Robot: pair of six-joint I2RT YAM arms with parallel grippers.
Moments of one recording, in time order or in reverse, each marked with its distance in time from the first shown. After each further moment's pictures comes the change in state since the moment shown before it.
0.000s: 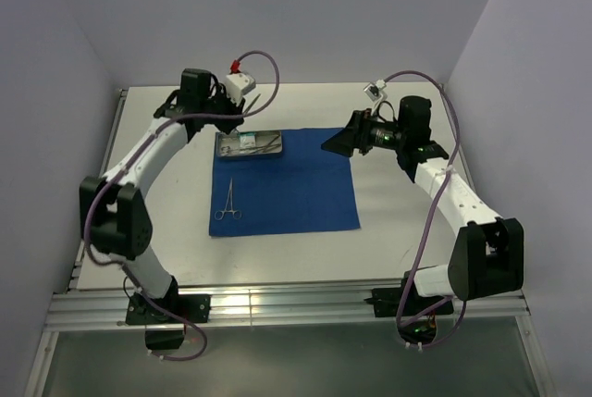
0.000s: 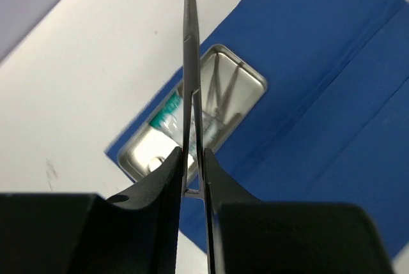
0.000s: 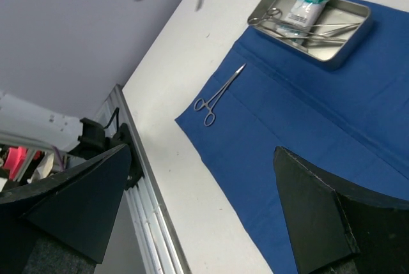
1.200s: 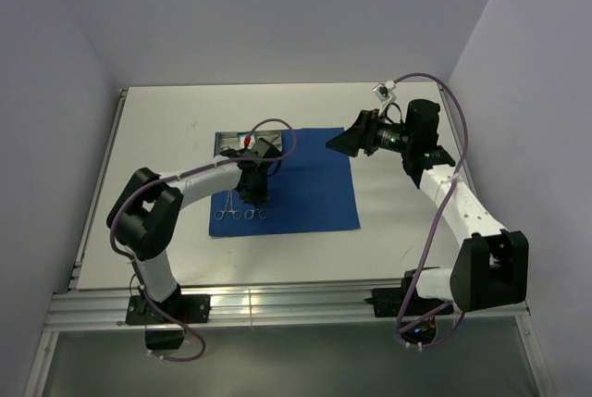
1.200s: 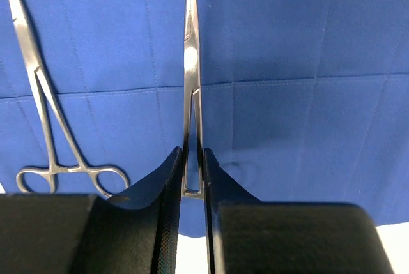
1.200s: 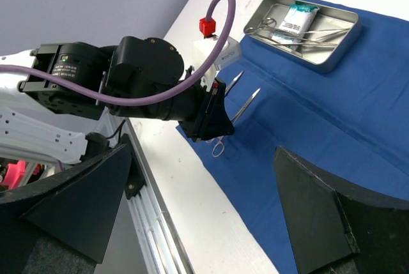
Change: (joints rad) left arm -0.407 0.037 -0.337 -0.198 -0.606 -1.104; right arm -0.035 -0.071 -0.039 0.019 0.028 0.047
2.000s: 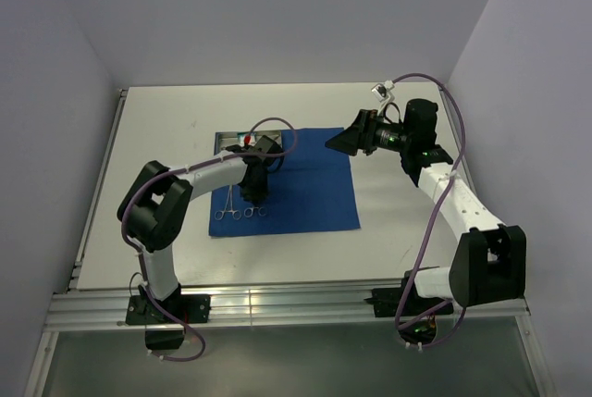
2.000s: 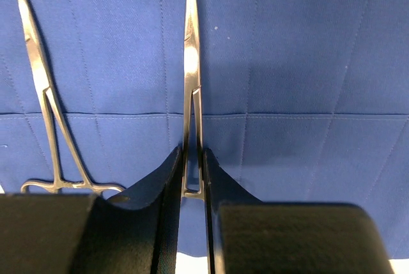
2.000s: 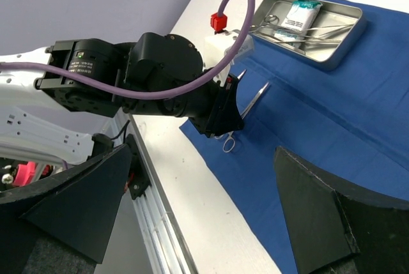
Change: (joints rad) left arm 0.014 0.083 0.067 -0.039 -0.037 -0.023; right arm 0.000 0.026 0.000 0.022 -0.011 0.028
